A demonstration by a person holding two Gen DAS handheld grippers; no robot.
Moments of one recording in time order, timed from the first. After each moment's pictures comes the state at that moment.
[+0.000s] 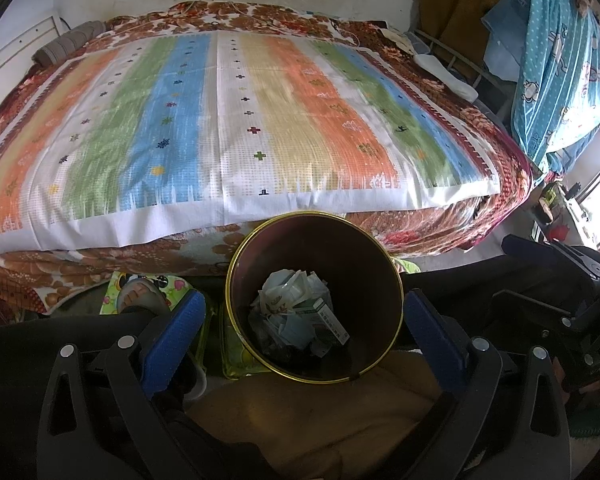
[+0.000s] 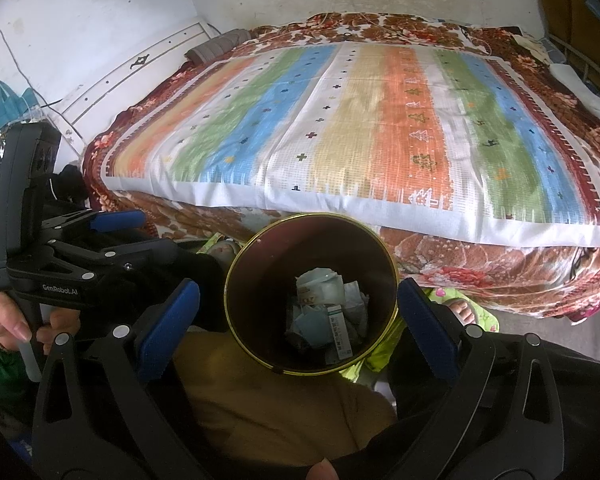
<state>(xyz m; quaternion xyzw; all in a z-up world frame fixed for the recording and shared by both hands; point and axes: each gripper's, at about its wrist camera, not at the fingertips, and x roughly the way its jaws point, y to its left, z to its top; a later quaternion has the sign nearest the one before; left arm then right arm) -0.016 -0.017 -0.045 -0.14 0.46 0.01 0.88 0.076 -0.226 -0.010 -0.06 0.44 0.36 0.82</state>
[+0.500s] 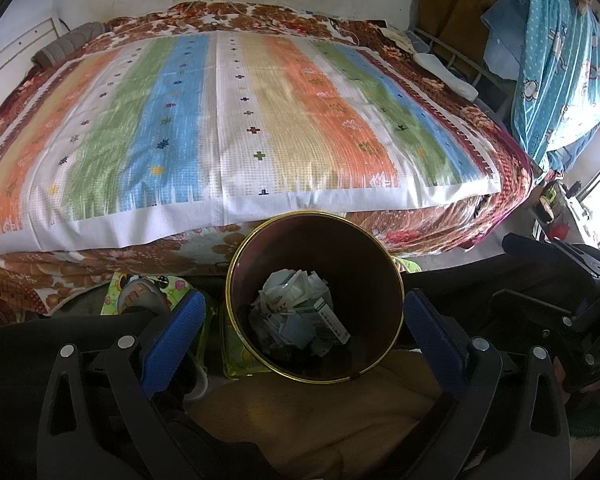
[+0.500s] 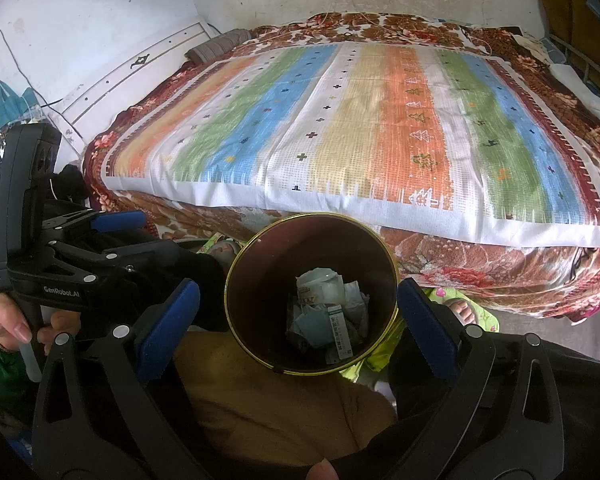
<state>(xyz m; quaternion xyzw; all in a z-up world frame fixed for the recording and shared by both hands) -0.016 -0.016 -0.045 -0.14 0.45 0.02 0.88 0.075 -0.225 -0.011 -0.06 0.44 0.36 0.82</state>
